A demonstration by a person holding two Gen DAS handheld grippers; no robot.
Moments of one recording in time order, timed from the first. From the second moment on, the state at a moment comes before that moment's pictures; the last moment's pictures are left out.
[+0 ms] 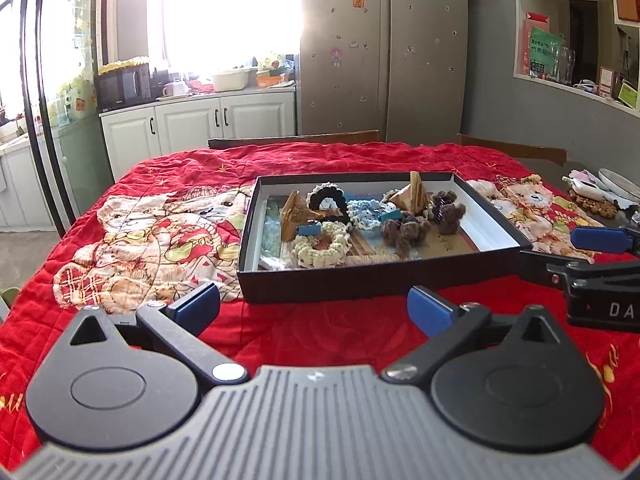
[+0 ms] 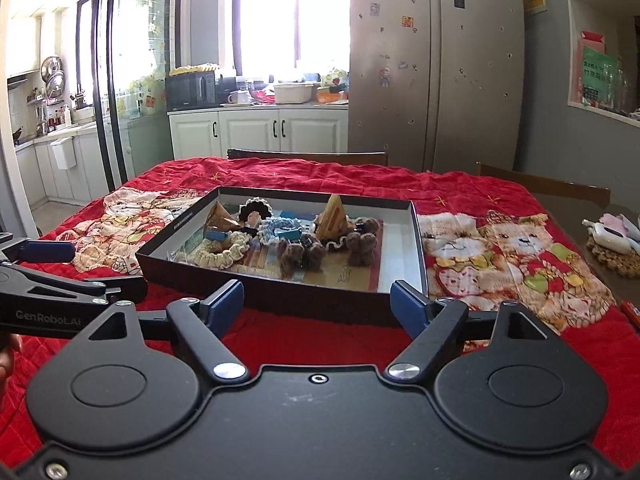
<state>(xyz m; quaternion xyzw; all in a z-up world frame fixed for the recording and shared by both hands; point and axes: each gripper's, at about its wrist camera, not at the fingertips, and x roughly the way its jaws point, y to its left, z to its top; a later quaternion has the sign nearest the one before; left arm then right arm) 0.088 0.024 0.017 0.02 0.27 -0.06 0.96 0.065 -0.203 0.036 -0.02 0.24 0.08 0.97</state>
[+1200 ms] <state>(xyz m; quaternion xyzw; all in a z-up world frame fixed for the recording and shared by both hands) 0.055 0.019 0.006 0.01 0.28 -0.05 0.96 0.038 -0.201 0.021 -0.01 0.28 0.07 0.96</state>
